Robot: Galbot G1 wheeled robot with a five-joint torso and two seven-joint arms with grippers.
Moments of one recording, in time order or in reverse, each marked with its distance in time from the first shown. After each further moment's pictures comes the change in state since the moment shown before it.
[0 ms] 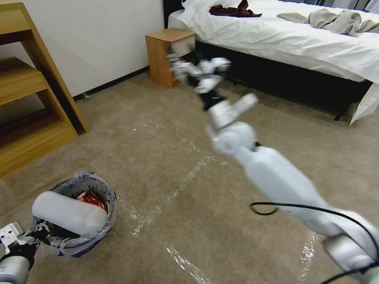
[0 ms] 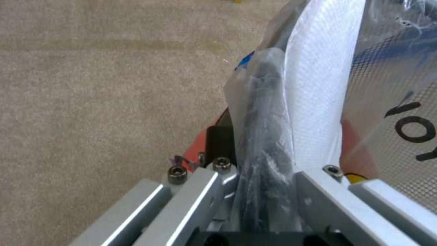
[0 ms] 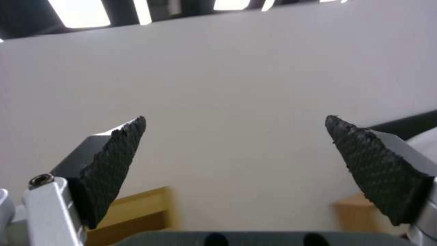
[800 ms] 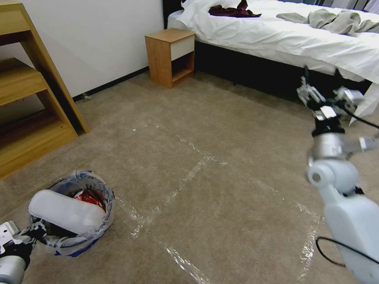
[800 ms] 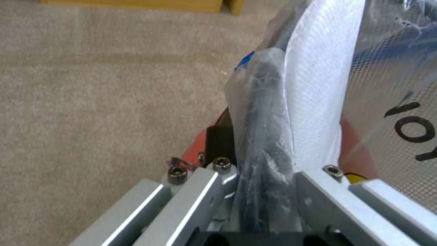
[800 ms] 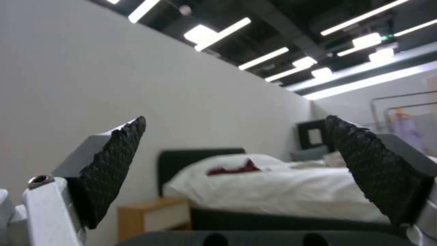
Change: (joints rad) left arm 0.003 -0.003 -0.030 -0.031 -0.005 0.009 0.007; right arm -0.670 -0.017 0.707 0.201 -0.443 -0.018 0.135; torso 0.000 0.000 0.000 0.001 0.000
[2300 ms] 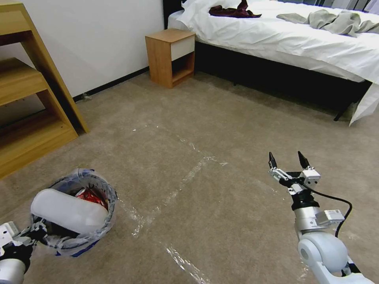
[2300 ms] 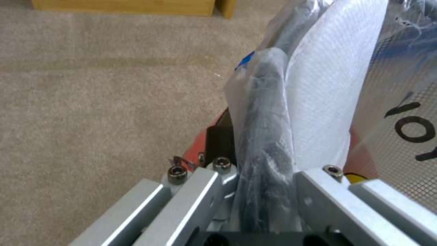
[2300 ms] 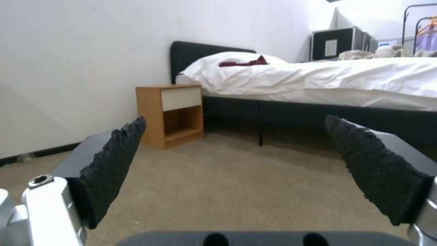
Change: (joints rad) left arm 0.039 -0.014 -0.003 -0.035 0.012 -0.020 0.021; right arm -0.367 0.048 -0.088 0.061 -0.162 -0.035 0.020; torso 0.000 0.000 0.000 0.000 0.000
